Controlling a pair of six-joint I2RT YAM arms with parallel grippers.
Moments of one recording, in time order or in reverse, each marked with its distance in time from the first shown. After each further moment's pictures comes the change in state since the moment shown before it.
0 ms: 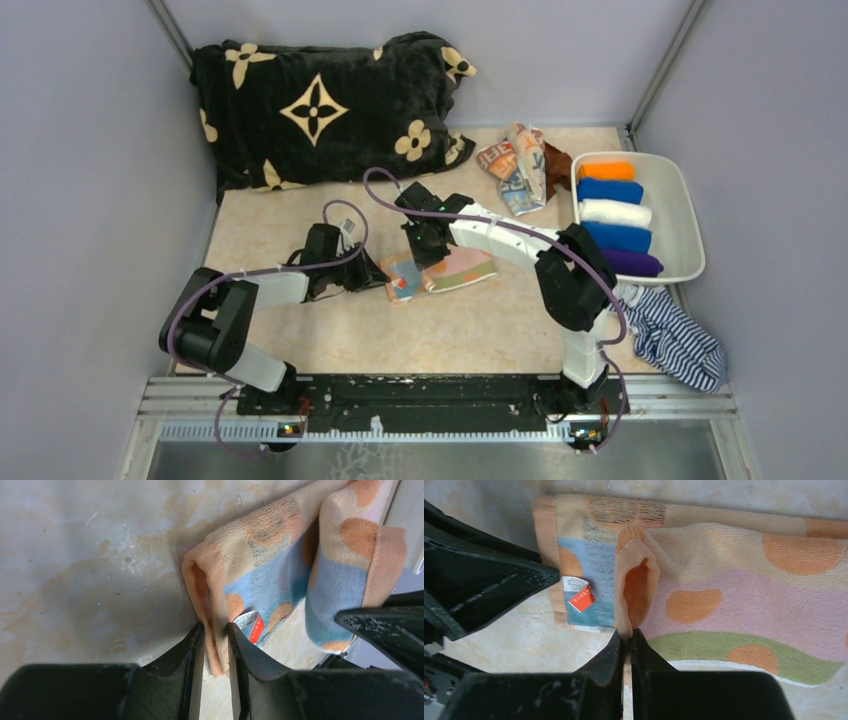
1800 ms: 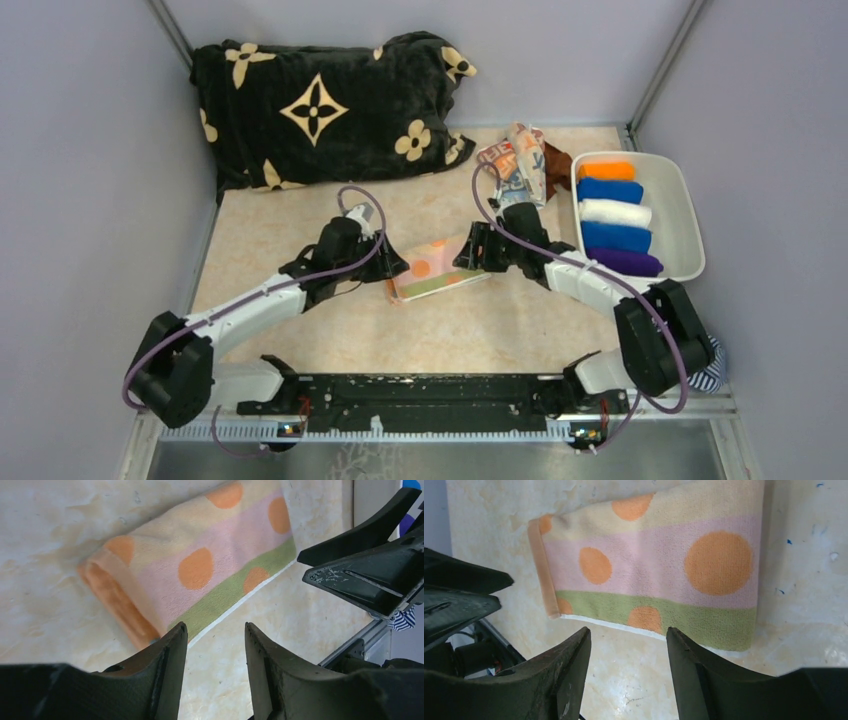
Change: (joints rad) left arm -0.253 -0.312 0.126 -0.272 -0.336 0.027; right arm -0.352 -0.521 -0.758 0.655 -0.352 0.081
